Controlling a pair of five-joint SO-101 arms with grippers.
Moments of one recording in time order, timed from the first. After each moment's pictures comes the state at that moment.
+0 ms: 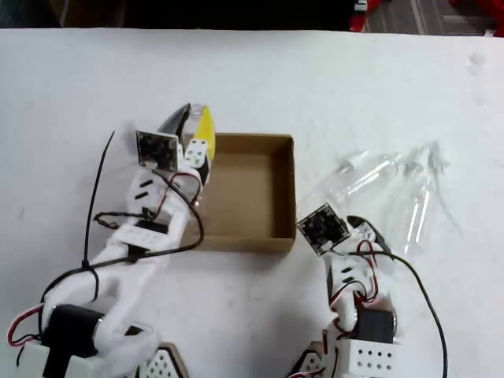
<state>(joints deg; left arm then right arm) 7.8 -13.1 67.8 -41.4 5.5 2.3 -103.2 96.4 49.8 47.7</state>
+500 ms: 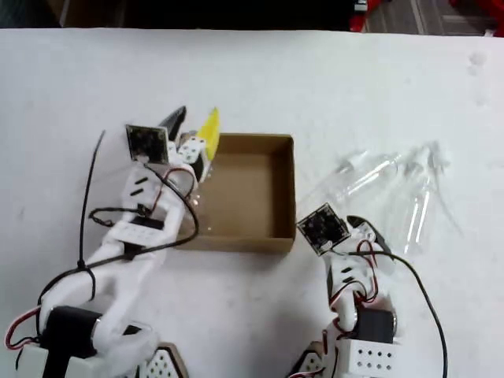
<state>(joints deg) 5.7 -13.5 66.3 -35.5 9.3 2.3 -103.2 96.4 49.8 47.7</state>
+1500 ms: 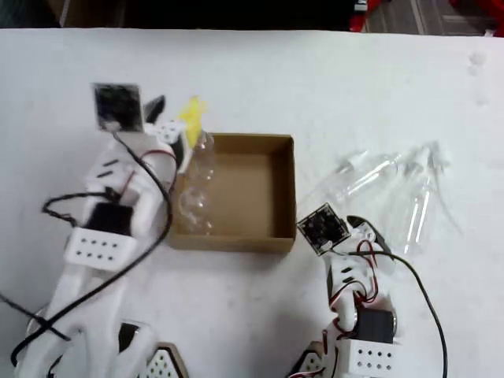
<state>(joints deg) 2.7 -40.1 49.6 17.9 9.4 2.3 -103.2 96.4 49.8 47.7</state>
